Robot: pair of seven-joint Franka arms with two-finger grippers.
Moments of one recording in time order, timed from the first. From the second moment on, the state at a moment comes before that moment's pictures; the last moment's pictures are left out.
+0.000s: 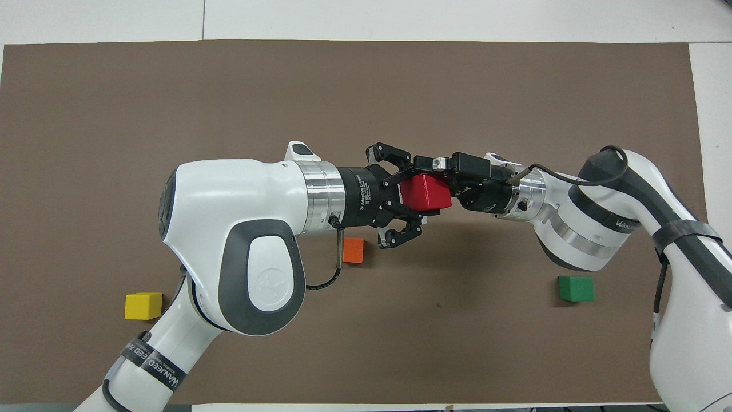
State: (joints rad) left arm -0.52 0.10 -0.17 -1.85 -1.08 2.40 -1.60; right arm 0.11 0.25 0.08 -2.13 1.99 1.56 -0.68
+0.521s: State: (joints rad) left arm -0.52 0.10 -0.16 -1.86 -1.08 2.41 -1.60; right arm 0.12 0.25 0.08 -2.11 1.99 1.60 -0.68
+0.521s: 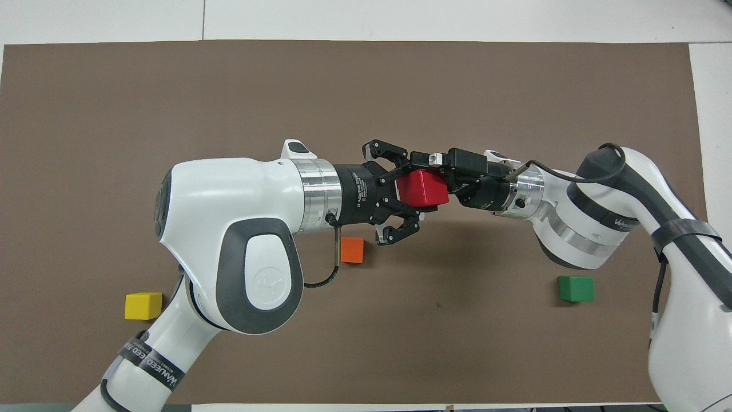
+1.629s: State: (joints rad) left arm -0.52 0.11 -0.17 -1.87 -1.08 2.46 -1.60; right arm 0.06 0.26 0.08 -2.13 1.89 1.53 -0.68
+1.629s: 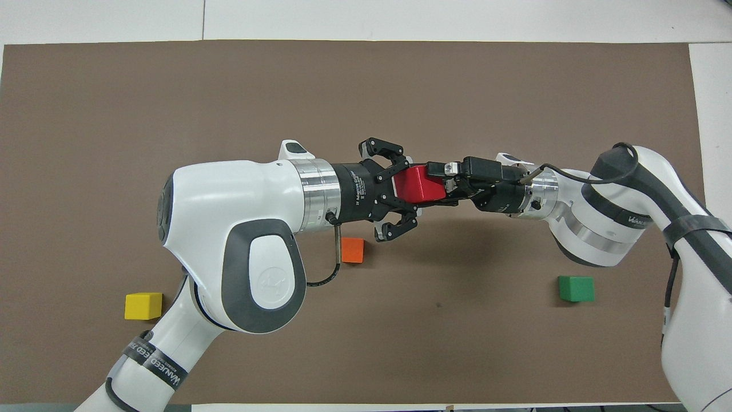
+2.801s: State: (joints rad) left arm -0.52 0.11 -0.16 -1.88 -1.09 2.48 -1.61; right arm 0.06 0.26 0.07 -2.12 1.89 1.53 -0.68
